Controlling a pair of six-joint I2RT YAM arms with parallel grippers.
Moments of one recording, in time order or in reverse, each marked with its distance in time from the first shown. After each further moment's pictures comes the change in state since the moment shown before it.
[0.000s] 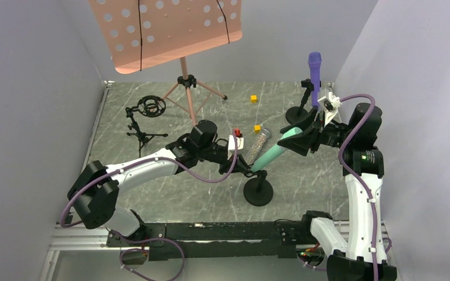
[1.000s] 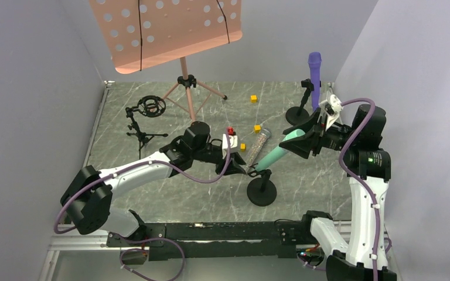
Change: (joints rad) left arm 0.012 -0.045 -0.060 0.066 -0.017 -0.059; right arm -0.008 -0.003 0.085 -0.236 0.055 -0.189
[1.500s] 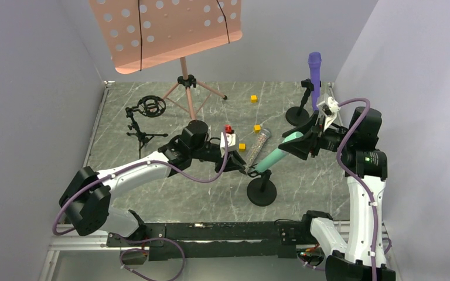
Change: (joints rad) left arm 0.026 -0.037 -0.008 0.030 0.010 -0.015; right arm -0.011 -0.007 -0.040 -0.007 0.006 0.004
